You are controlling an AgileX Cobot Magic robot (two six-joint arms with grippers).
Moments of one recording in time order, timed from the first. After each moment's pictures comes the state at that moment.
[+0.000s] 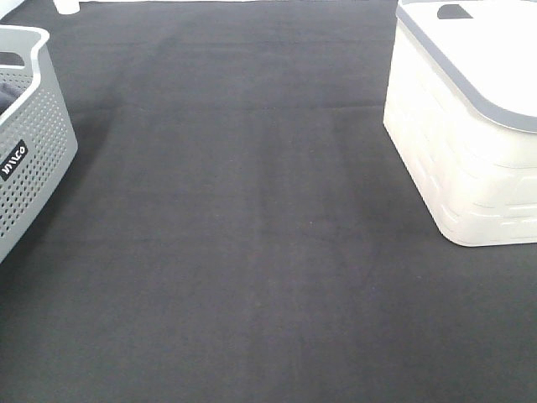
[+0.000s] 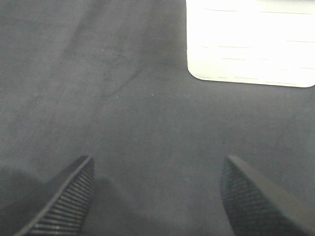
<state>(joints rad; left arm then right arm) 0.15 1.99 -1.48 0.22 0.96 1.23 0.01 0.00 -0.46 0.15 1.11 -0.13</state>
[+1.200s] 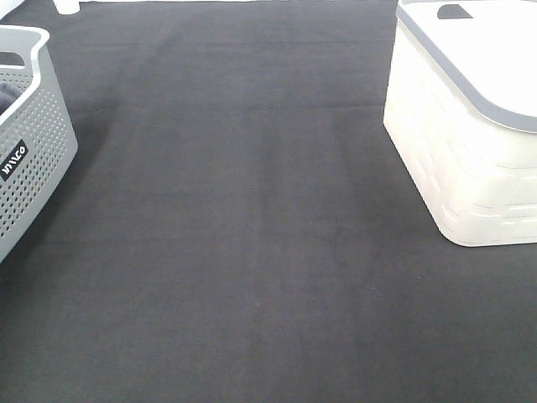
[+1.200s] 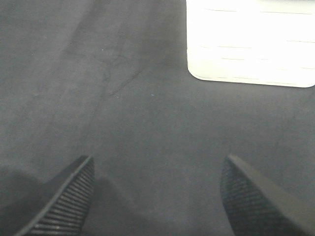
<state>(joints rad) 0.15 2.00 -1.48 0.26 0.96 1.08 0.01 0.00 -0.46 0.15 1.11 -0.13</state>
